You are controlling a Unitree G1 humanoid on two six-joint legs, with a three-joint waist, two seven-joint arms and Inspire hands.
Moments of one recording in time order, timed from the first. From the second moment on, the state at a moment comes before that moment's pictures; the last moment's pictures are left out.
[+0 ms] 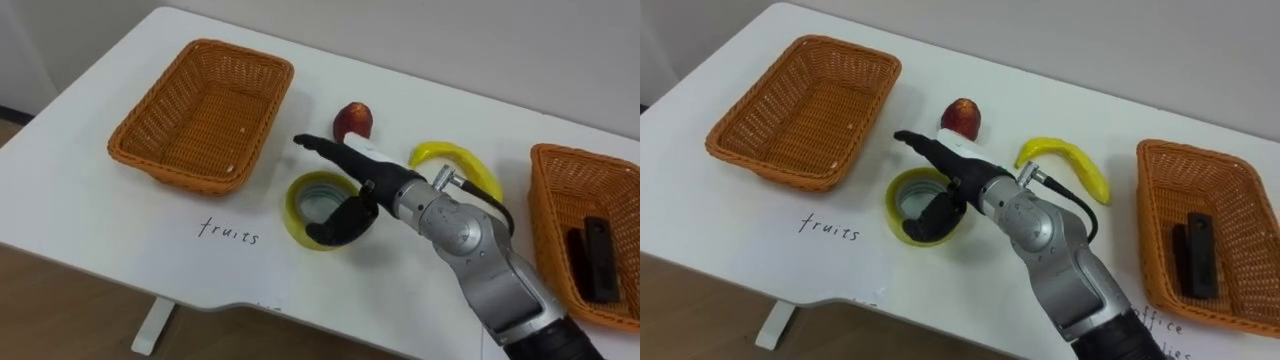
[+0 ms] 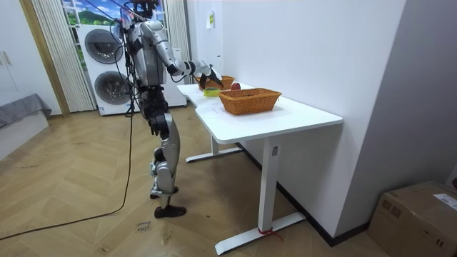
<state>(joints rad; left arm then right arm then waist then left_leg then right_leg) 0.21 0.22 -0.01 1.00 0.17 0.20 0.12 -0.30 -0.28 0.40 0.03 -0.44 0.26 0.41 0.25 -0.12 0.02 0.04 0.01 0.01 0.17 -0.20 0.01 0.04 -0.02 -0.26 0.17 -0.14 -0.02</state>
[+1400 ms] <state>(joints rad) 0.23 0.19 -0.01 0.99 0.16 0.18 0.19 -0.30 -0.23 0.30 0.01 -0.42 0.21 0.17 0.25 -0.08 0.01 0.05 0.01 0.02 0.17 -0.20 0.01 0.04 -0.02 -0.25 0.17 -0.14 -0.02</state>
